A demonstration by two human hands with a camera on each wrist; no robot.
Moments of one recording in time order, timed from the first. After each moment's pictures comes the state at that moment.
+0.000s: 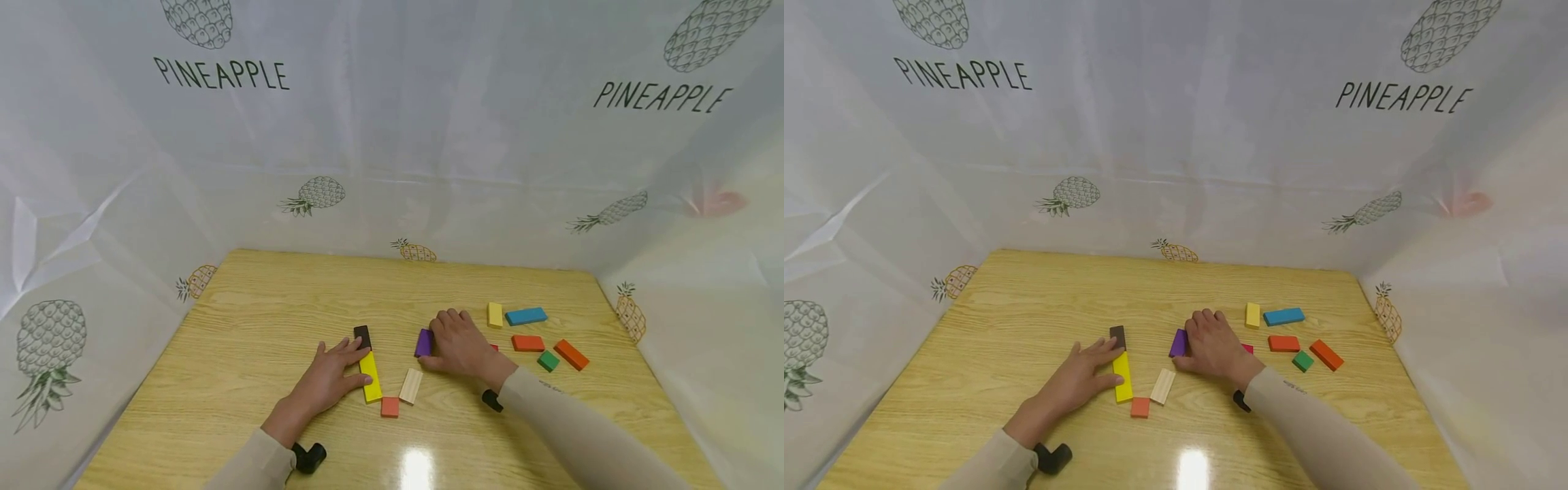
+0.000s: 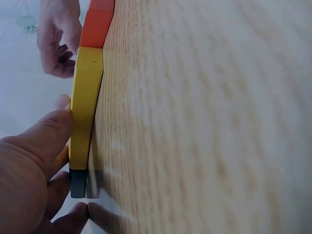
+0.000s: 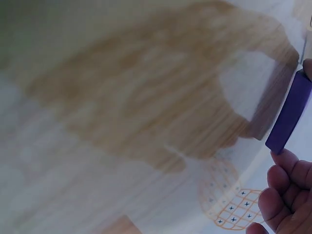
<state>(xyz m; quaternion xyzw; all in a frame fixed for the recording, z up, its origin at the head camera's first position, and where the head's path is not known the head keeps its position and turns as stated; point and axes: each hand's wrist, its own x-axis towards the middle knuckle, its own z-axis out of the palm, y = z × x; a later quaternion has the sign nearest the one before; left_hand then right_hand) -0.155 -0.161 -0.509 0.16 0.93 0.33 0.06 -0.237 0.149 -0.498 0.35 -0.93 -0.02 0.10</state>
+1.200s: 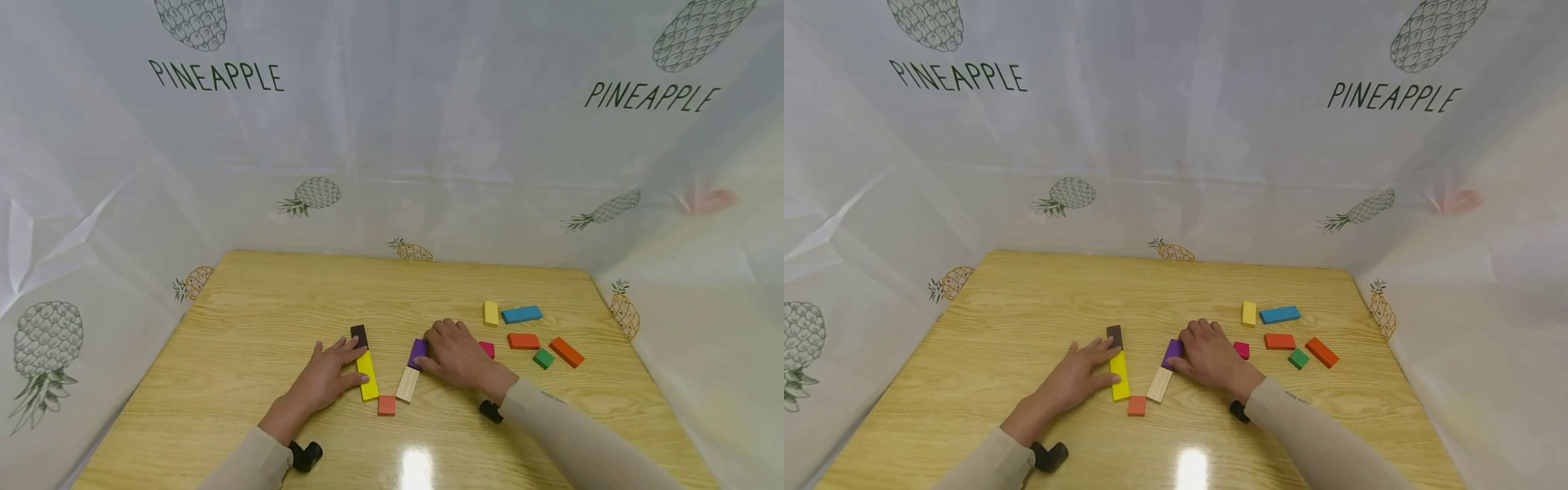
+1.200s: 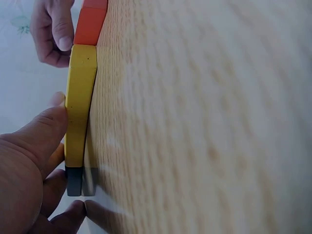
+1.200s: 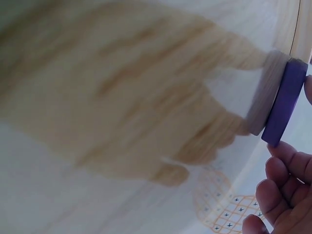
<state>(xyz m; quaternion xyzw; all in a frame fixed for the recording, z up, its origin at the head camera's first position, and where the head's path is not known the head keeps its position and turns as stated) -0.153 -0.159 -0.503 0.14 0.93 0.33 0.07 -0.214 0.152 -0.498 0.36 -0.93 0.05 0.08</state>
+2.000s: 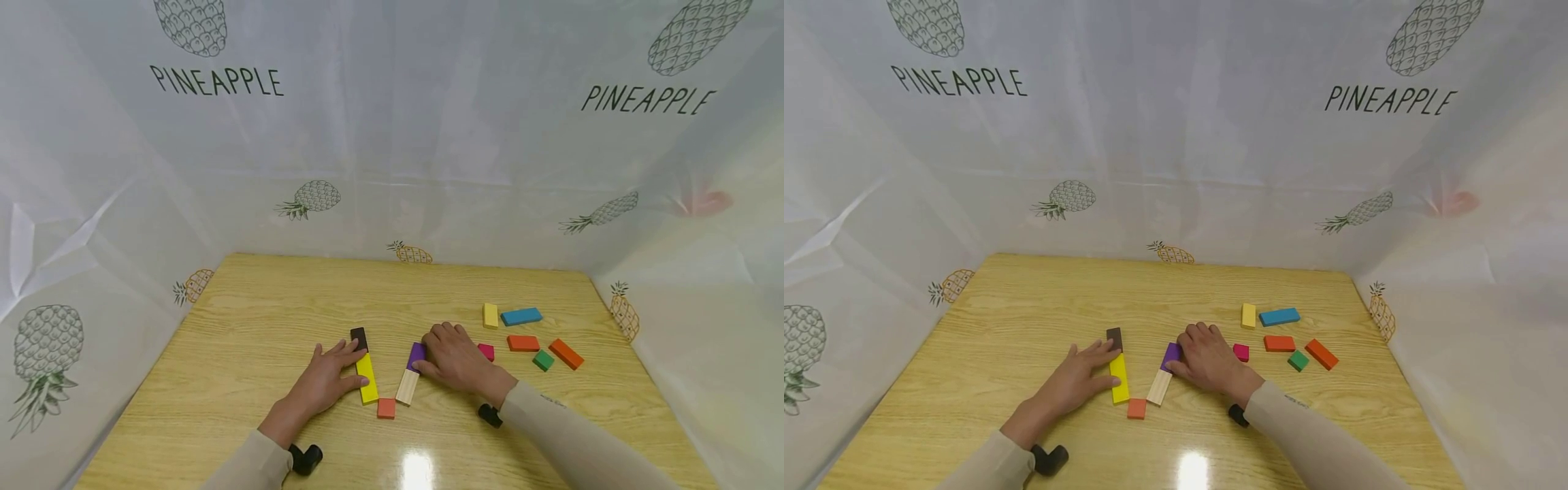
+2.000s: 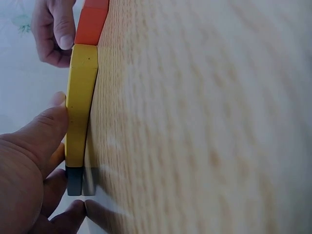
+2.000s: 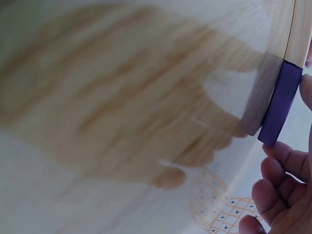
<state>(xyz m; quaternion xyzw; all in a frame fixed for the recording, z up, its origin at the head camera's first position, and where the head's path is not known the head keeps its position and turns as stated) -0.153 -0.159 -0.504 0.15 0.93 0.32 0.06 -0.212 0.152 -0.501 0.37 -0.92 0.04 0.09</state>
